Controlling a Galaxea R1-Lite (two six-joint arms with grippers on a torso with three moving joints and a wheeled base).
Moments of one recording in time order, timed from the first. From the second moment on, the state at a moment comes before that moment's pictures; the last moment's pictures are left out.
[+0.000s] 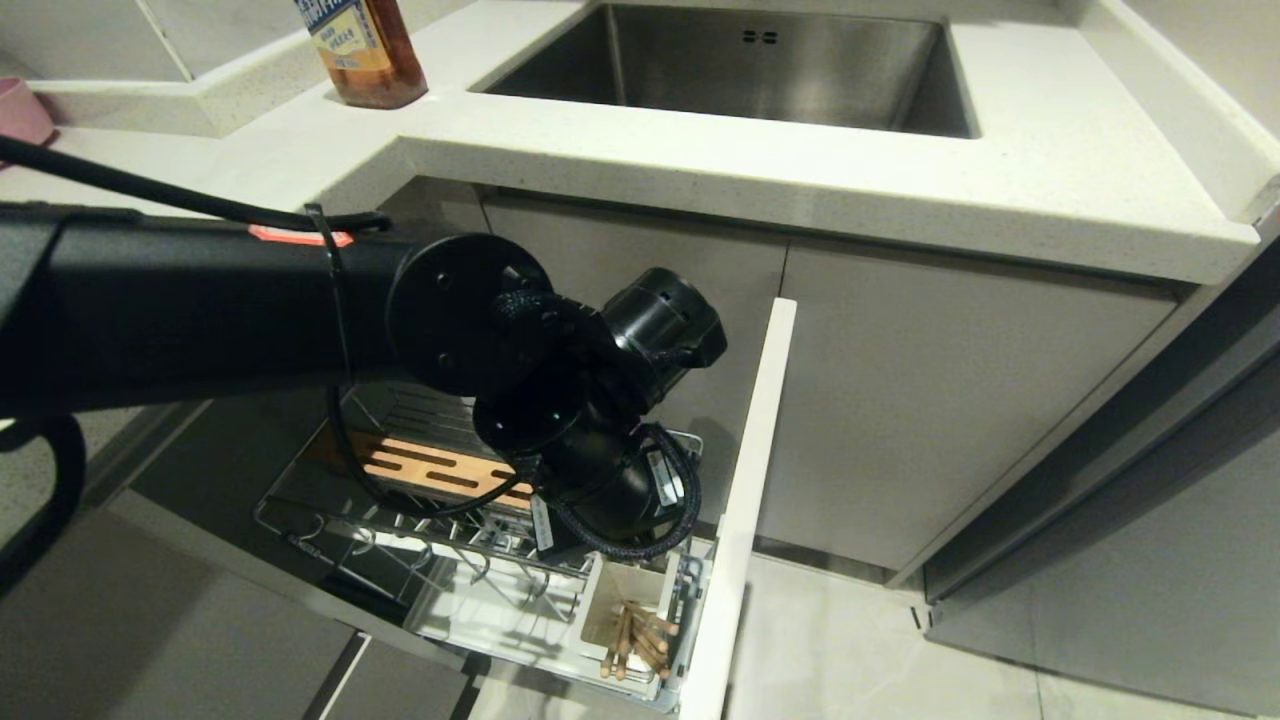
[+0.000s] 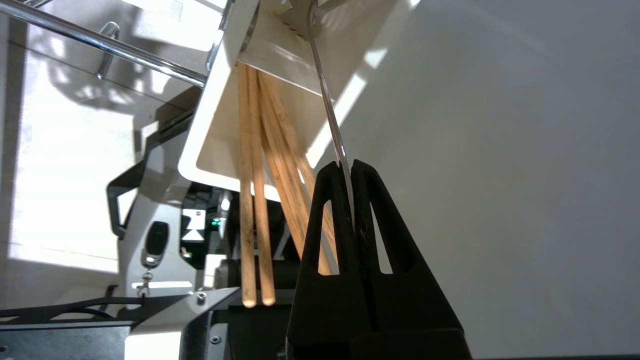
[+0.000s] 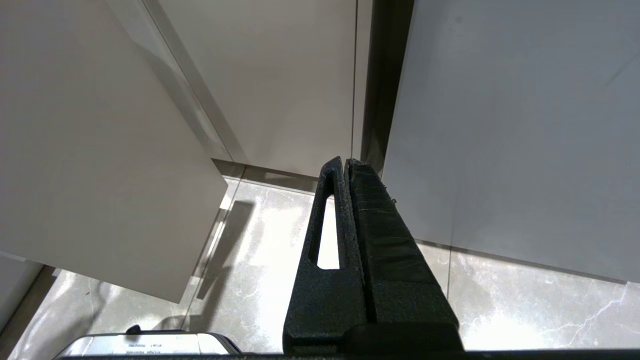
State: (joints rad) left arm -0.86 1.96 -1.71 0.89 0.21 -1.01; right arm 0.00 0.00 0.00 0.00 0.00 0.05
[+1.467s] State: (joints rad) left arm -0.91 1.68 -1.76 0.92 0.22 -1.03; right arm 0.00 0.00 0.00 0.00 0.00 0.05
